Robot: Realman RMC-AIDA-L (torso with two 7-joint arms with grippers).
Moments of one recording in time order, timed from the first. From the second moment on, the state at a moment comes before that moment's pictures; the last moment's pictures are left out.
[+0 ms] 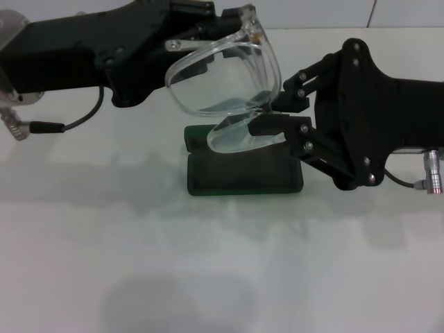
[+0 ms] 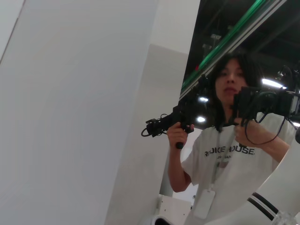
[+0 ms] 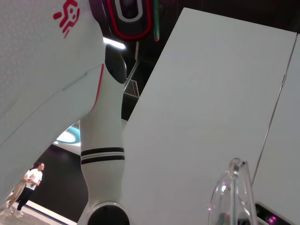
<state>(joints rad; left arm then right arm) -0.59 -2.06 0.96 0.89 1.32 1.99 -1.76 0.64 2.02 -1.40 -0.62 -1.02 -1.90 0.74</state>
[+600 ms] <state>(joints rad) -0.58 -2.05 0.95 0.89 1.30 1.98 -1.75 0.64 2.02 -1.39 -0.61 -1.02 -1.91 0.74</state>
